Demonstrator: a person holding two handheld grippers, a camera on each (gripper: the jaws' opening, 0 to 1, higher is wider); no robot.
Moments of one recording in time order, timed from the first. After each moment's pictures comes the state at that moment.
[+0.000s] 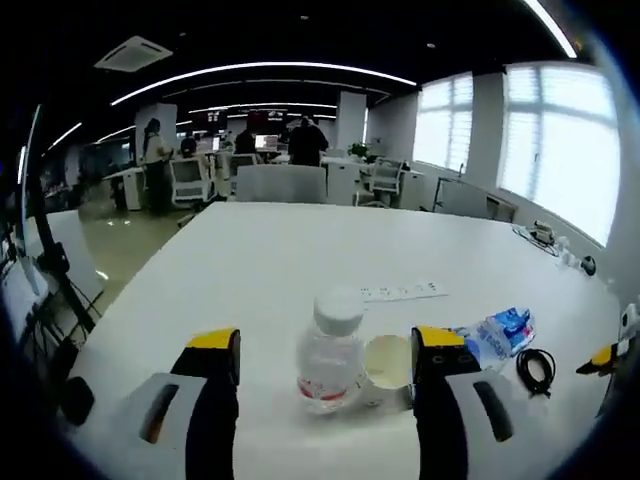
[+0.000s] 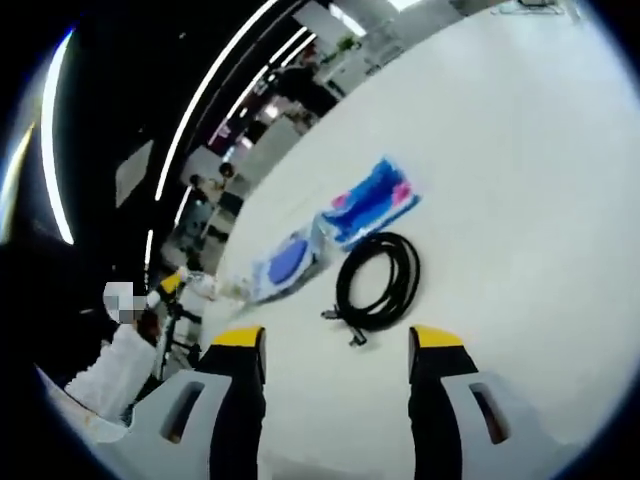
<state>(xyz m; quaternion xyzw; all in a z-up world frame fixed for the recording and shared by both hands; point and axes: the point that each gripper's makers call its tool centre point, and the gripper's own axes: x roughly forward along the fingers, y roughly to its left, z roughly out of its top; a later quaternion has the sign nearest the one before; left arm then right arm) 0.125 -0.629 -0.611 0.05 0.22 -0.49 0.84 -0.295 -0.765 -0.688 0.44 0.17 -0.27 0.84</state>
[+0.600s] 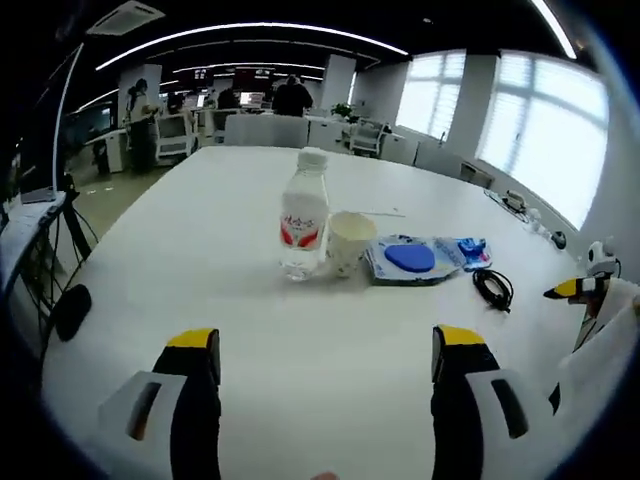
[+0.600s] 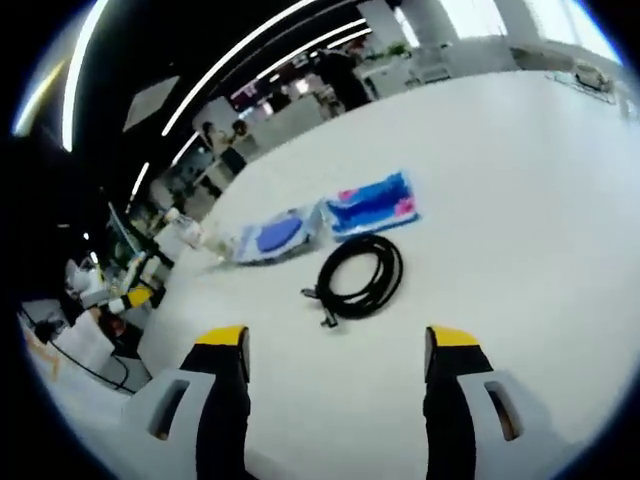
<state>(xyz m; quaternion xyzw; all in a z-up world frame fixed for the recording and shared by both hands) 0.038 -0.526 -0.664 0.08 0.30 -0.54 0.78 -0.313 -0.745 -0.695 0.34 0.25 -0.25 0.87</state>
